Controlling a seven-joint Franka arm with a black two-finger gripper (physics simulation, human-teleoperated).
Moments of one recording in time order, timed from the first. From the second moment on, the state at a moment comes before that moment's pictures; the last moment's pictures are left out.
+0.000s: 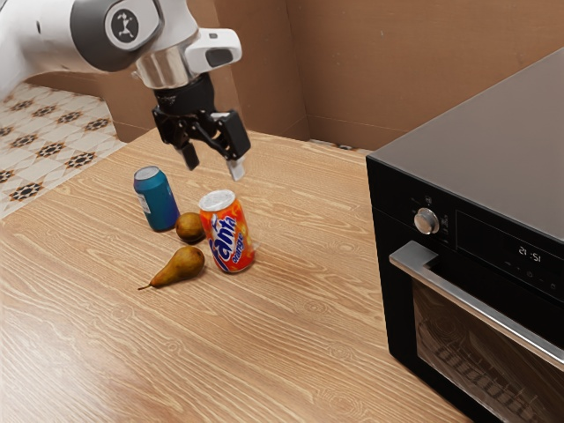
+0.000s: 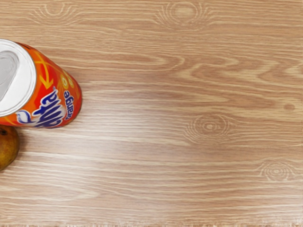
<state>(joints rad) -0.07 0.19 0.19 -1.17 -0.04 1.43 0.07</state>
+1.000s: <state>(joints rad) -0.21 -0.08 -0.42 -1.49 -0.11 1.89 1.51</state>
